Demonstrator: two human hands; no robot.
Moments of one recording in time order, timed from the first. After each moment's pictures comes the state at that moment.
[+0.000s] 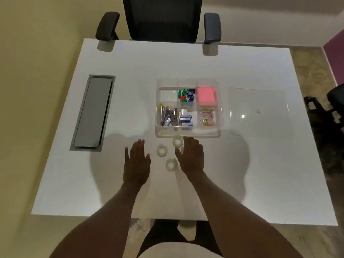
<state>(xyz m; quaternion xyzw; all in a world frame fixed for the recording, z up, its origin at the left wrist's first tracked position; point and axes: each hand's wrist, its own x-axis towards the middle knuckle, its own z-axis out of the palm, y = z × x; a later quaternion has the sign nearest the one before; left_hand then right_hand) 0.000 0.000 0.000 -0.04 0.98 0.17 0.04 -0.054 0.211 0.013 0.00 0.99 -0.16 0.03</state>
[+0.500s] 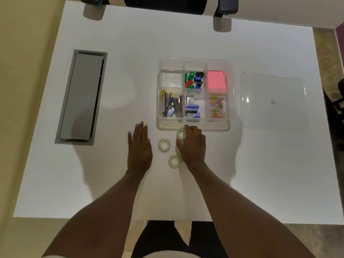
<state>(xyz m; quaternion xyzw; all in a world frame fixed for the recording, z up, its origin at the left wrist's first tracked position) -0.045 -0.004 -0.066 -0.05 0.97 0.21 0.05 -0.088 0.193 -0.030 0.02 0.99 -0.13 0.05</state>
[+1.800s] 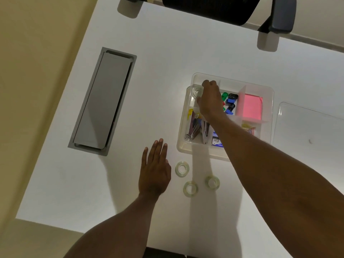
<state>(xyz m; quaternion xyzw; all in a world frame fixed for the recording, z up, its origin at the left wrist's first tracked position) -0.047 -0.002 -0.067 -0.08 0.98 0.17 0.07 -0.331 0.127 -0.009 -0.04 0.98 -0.18 0.07</state>
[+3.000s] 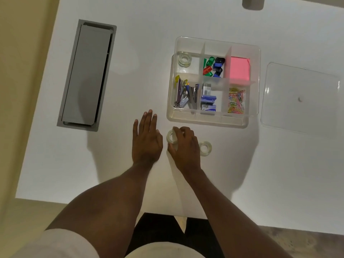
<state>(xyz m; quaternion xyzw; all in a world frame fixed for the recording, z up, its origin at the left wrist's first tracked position) -0.046 -0.001 -0.067 -0.08 0.98 0.18 0.05 -0.052 0.146 -0.027 -0.04 0.97 -0.24 0.08</state>
